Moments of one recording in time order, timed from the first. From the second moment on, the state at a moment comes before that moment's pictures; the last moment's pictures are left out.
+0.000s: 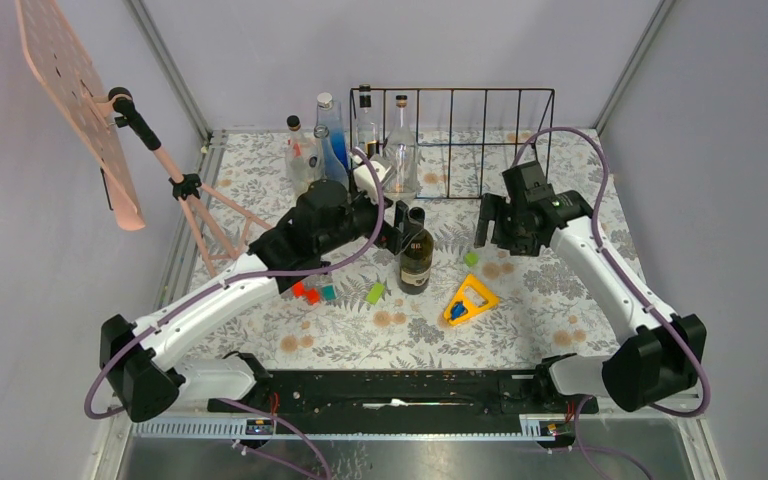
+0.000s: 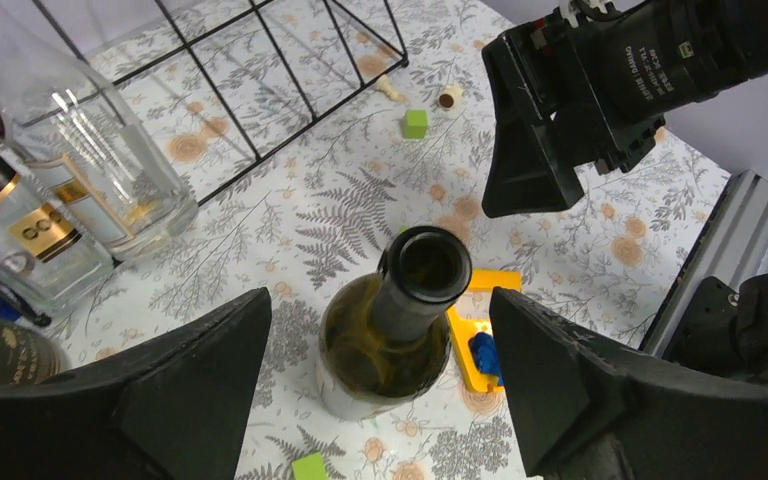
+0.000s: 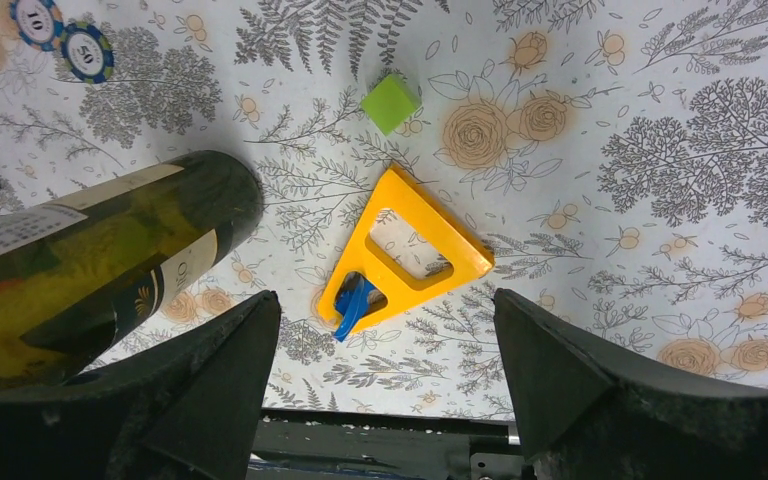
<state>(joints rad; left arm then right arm) -0.81 1.21 1.10 -0.13 0.09 -0.15 0.34 1.33 1.21 -0.96 0.04 0.49</state>
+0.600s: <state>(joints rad) -0.85 1.32 1.12 -0.07 0.07 -0.10 0.34 1.26 1.17 -0.90 -0.01 0.47</state>
